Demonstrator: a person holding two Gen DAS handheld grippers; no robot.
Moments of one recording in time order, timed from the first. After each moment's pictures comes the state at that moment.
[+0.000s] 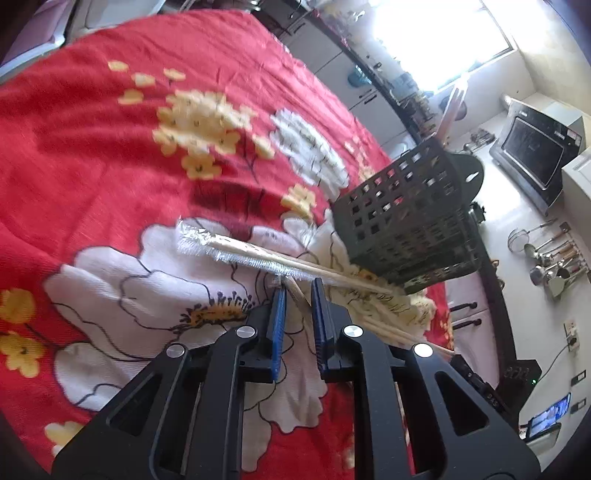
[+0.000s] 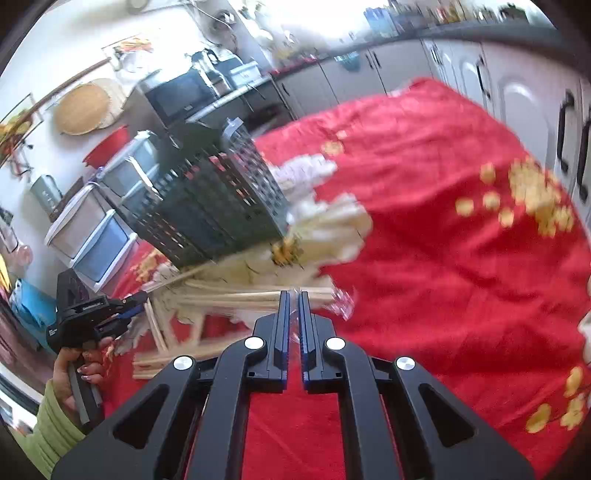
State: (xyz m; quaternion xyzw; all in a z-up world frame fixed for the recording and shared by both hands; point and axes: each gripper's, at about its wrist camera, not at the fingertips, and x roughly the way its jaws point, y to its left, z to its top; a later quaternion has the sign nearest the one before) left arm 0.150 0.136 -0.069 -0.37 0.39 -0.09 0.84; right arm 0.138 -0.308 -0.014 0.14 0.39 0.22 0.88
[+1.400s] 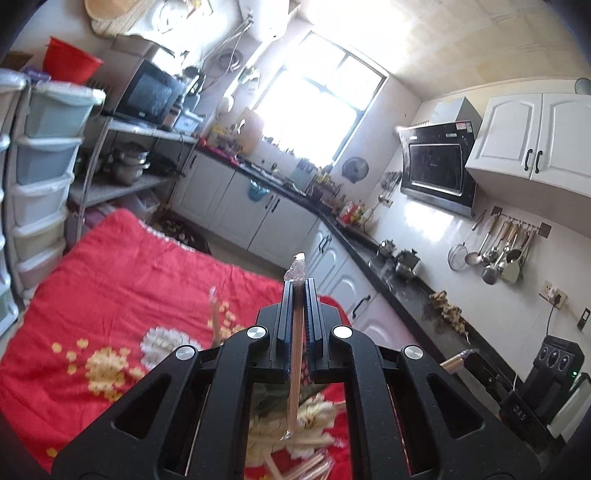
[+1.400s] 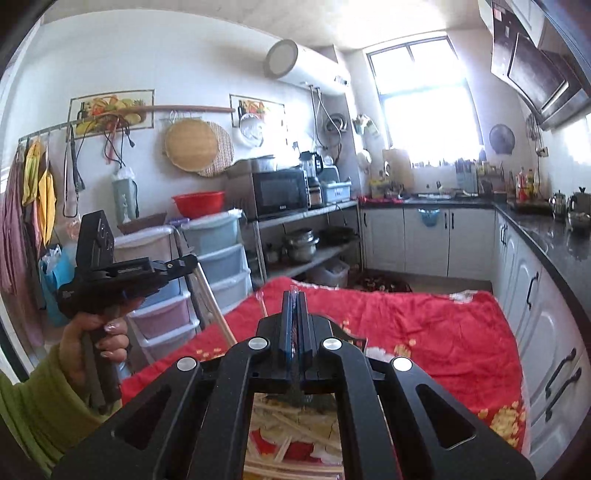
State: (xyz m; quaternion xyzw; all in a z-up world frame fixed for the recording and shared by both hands) left arm 0.138 0.083 0.161 -0.24 0.15 -0.15 0.95; right arm 0.093 -0.263 0.188 0.02 0.13 0.32 0.94
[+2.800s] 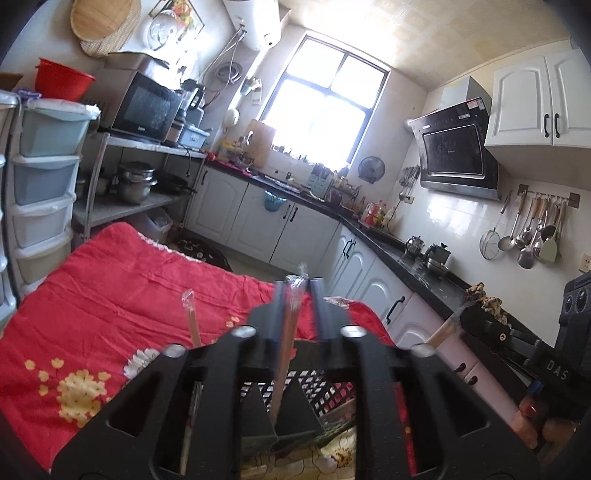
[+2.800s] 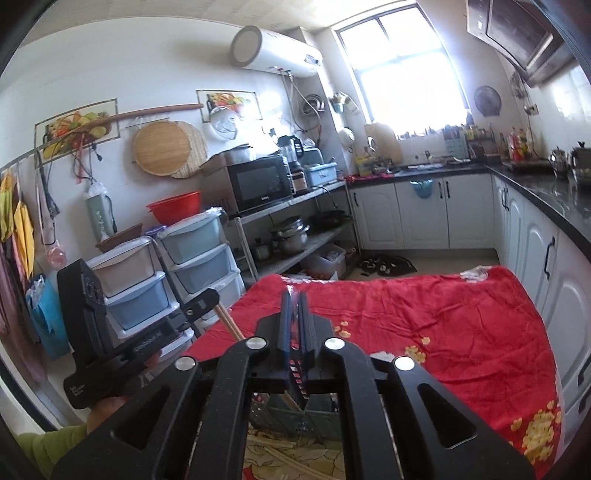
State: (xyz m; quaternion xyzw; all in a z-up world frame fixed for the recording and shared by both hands) left arm 0.200 0.032 0.114 -0.19 0.13 -0.10 0.97; right arm 0.188 -0.242 0.160 0.08 0.18 0.30 0.93
